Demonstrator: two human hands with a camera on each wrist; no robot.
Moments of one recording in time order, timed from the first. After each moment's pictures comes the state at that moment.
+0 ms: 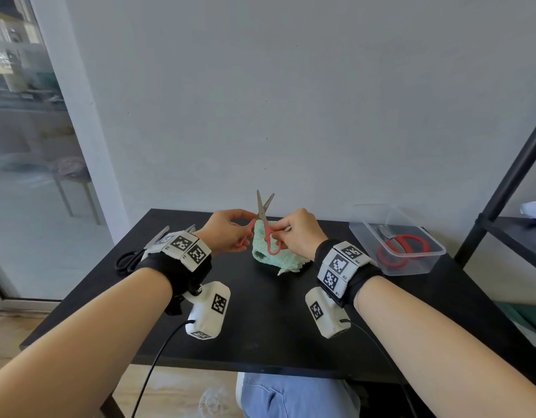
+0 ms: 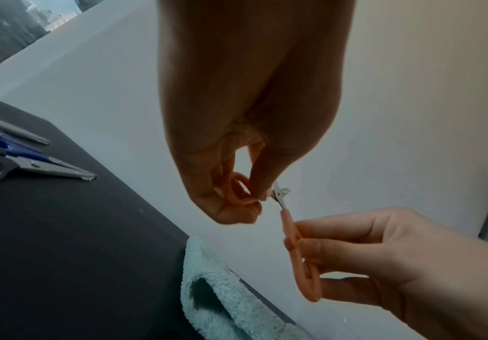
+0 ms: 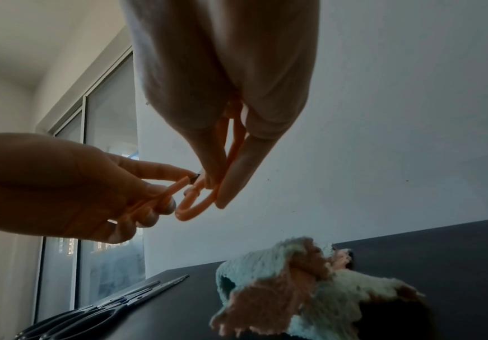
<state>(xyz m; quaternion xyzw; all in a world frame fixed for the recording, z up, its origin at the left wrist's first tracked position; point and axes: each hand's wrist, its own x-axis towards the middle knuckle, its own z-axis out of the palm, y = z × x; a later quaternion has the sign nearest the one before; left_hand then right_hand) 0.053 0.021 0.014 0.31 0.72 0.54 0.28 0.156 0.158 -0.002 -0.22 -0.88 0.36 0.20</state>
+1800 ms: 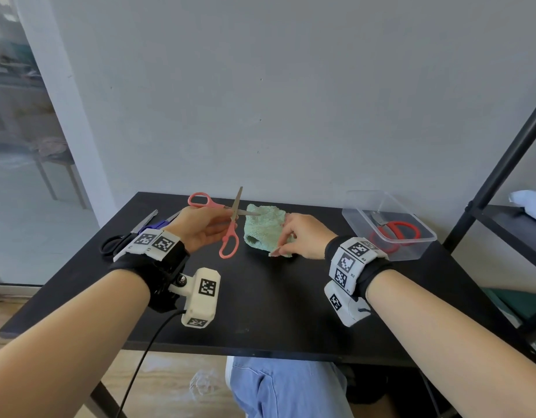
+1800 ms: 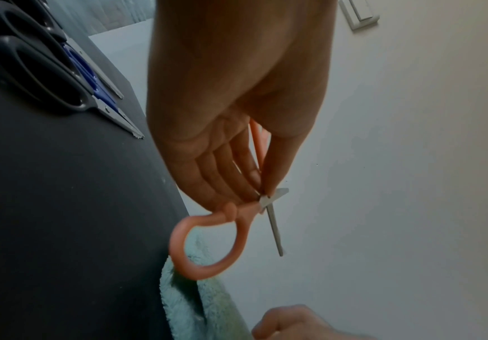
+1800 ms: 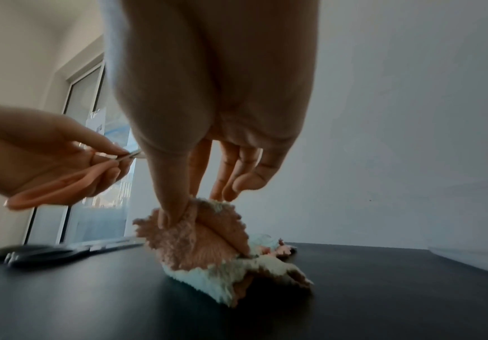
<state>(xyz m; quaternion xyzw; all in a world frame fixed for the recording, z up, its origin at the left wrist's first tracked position) 0.033 0.007 -0.005 0.15 0.62 0.67 0.38 0.188 0.173 -0.012 -0.19 -0.96 0.18 0.03</state>
